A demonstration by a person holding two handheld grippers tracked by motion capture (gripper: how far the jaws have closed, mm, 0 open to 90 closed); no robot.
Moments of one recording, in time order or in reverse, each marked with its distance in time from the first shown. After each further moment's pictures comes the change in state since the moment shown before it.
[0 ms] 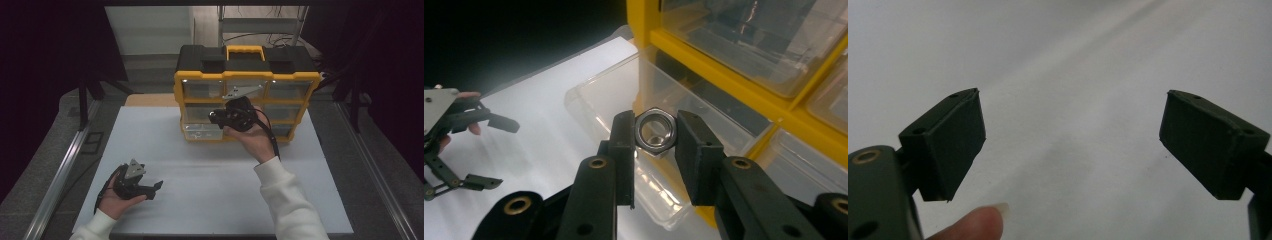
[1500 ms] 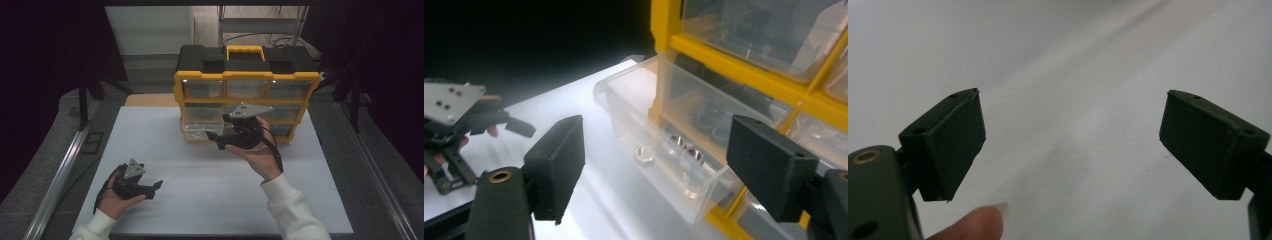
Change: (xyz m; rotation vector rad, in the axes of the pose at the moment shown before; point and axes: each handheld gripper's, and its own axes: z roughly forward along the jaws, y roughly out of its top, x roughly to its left) left arm 0.000 0.001 -0.002 -0.012 0.002 -0.007; right arm 0.018 -0.037 -0.014 -0.139 0.021 -0.022
